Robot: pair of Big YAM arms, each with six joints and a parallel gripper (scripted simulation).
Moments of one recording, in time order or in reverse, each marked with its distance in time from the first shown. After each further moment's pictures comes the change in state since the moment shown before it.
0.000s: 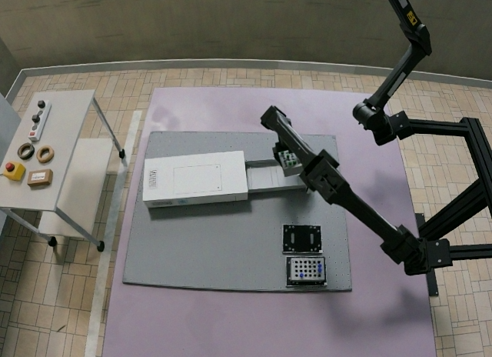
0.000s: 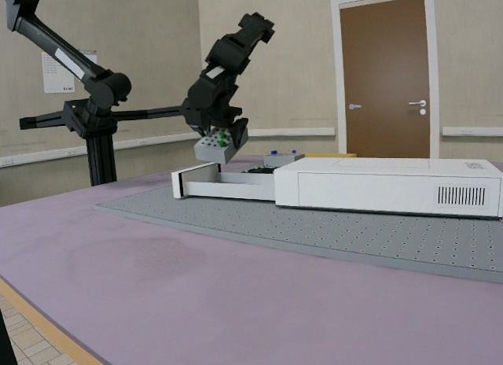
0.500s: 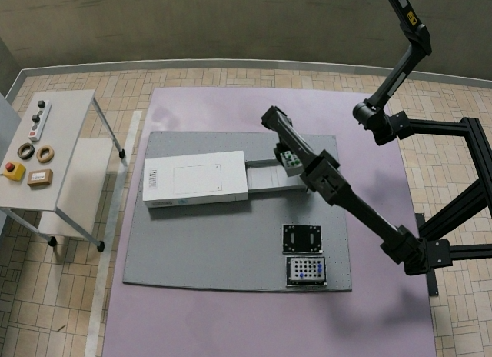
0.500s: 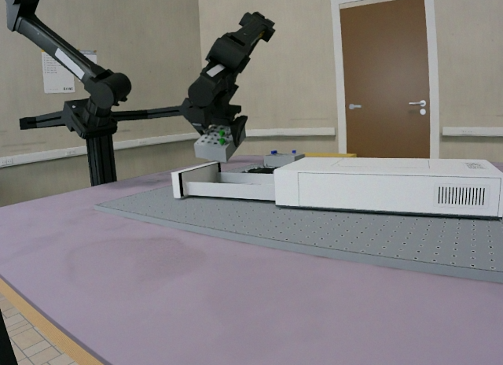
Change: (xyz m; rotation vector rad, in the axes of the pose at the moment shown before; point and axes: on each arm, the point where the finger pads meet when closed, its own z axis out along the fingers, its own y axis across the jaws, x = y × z) left arm 0.008 -0.007 -0.002 0.025 -0.001 -0.081; right arm 0.000 0.000 0.000 0.000 0.000 0.000
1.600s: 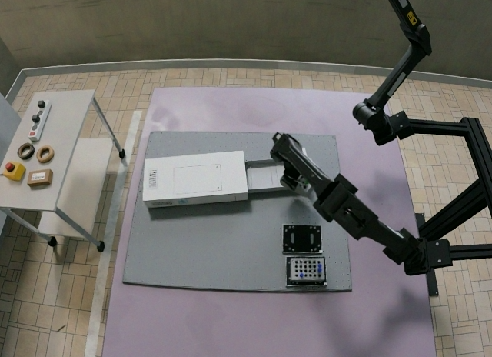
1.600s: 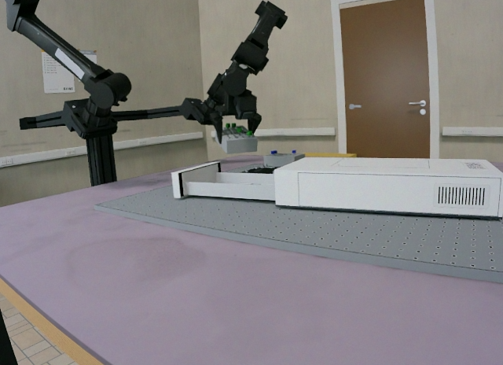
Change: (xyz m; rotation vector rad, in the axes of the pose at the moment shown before) left arm 0.078 0.004 0.039 0.068 -0.226 -0.706; right arm 0.000 0.000 0.000 0.000 0.000 0.000
